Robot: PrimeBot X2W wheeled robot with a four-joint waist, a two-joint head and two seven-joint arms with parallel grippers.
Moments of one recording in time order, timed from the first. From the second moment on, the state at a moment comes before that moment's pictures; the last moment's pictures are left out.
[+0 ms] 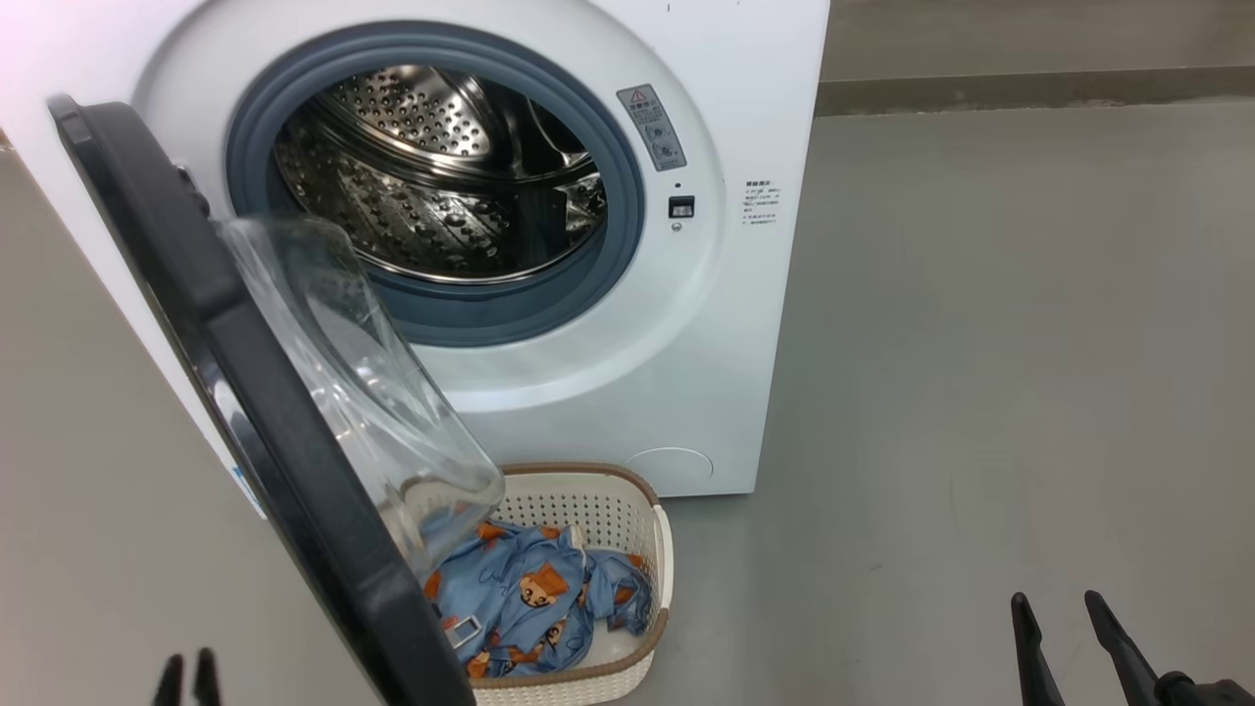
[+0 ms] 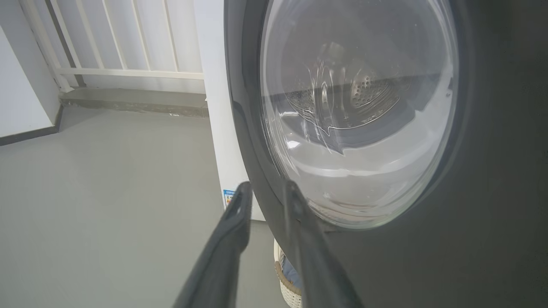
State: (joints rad) left arm 0.17 0.04 0.17 0.15 -0.17 -0.04 -0.26; right arm 0.19 -0.04 -0.14 0.07 0.17 0.12 -0.25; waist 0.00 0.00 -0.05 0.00
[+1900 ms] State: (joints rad) left arm 0.14 0.06 -0.40 -0.20 -0.29 0.01 0.01; right arm 0.18 -0.04 -0.13 0.09 0.20 0.12 -0.25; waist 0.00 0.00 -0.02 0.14
